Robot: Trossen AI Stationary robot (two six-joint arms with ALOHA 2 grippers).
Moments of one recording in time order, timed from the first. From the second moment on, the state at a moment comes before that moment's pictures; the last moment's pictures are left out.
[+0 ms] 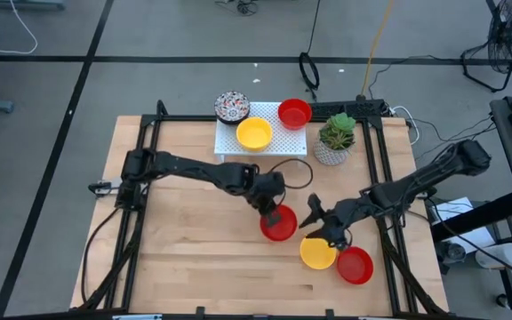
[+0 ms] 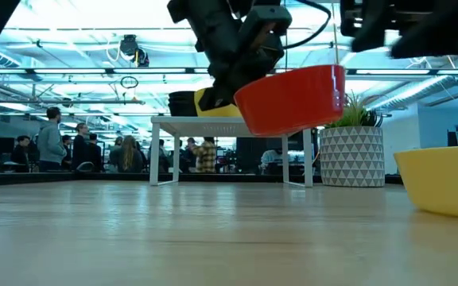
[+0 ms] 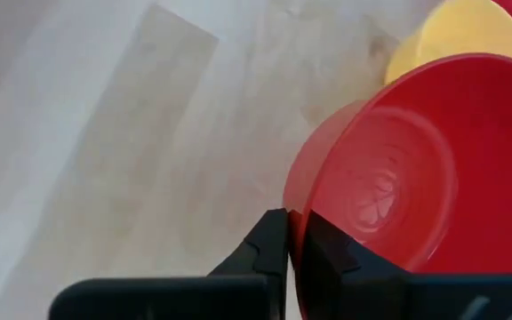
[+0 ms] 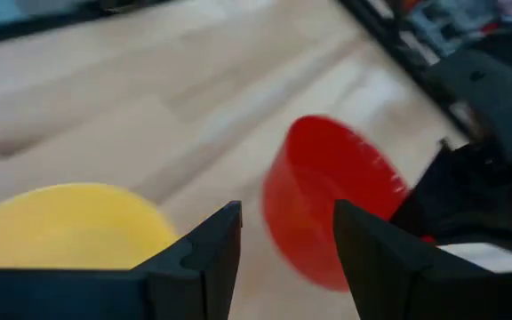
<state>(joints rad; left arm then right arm) -0.02 2.01 1.61 -0.64 0.13 -0.52 0.40 1.12 0.63 -0.06 0.07 -0.53</state>
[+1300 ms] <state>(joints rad) 0.07 2.06 1.61 -0.65 0.13 -0.48 0.29 1.52 0.64 0.10 0.18 -0.47</state>
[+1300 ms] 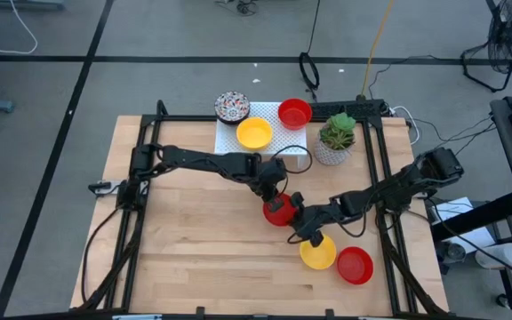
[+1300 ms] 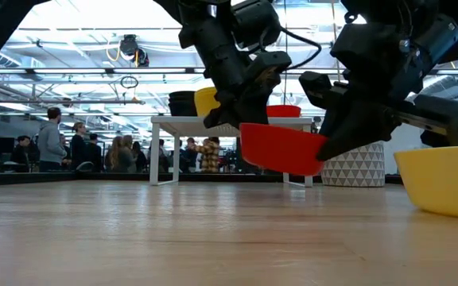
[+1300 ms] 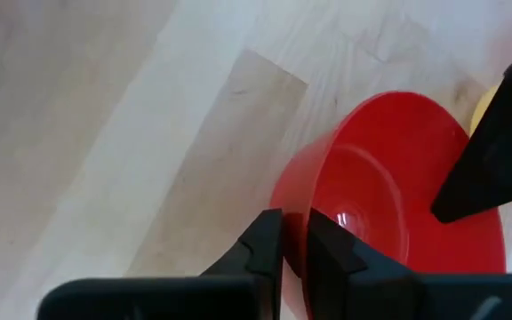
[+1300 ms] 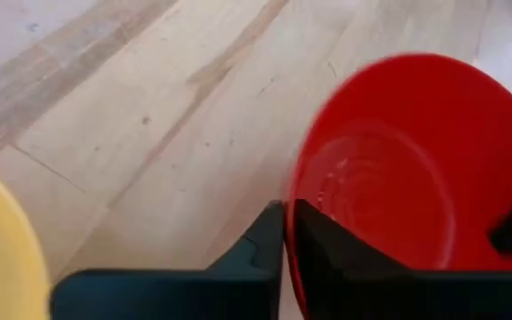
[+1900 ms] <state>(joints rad) 0.08 2.05 1.61 -0.63 0.24 -0.60 0.29 1.42 0.64 -0.03 0.18 -0.36</state>
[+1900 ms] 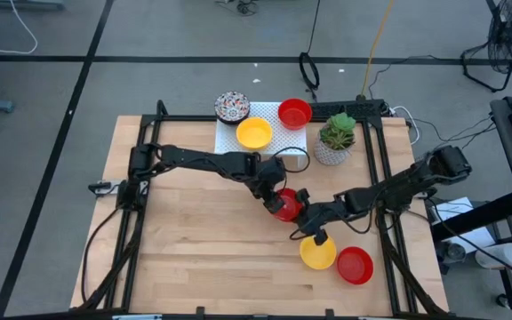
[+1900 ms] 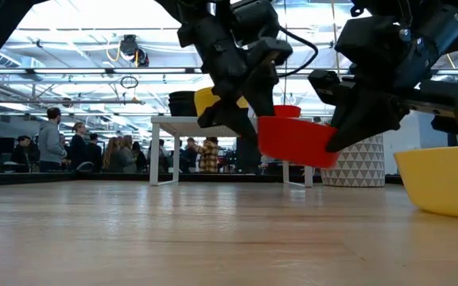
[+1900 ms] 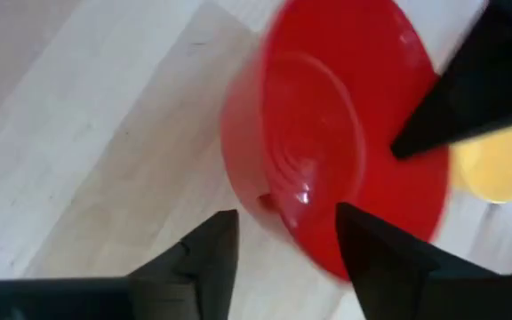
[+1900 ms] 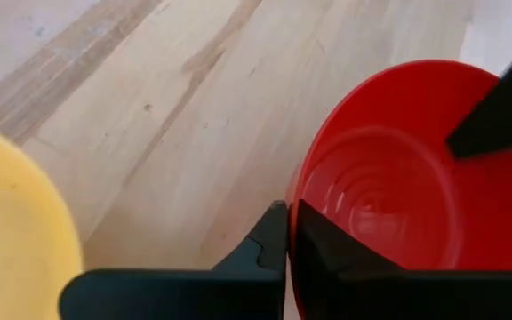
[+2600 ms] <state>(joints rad) 0.07 1.70 1.62 -0.47 0.18 -0.37 0.24 1.01 0.67 -0.43 0.40 -0.19</state>
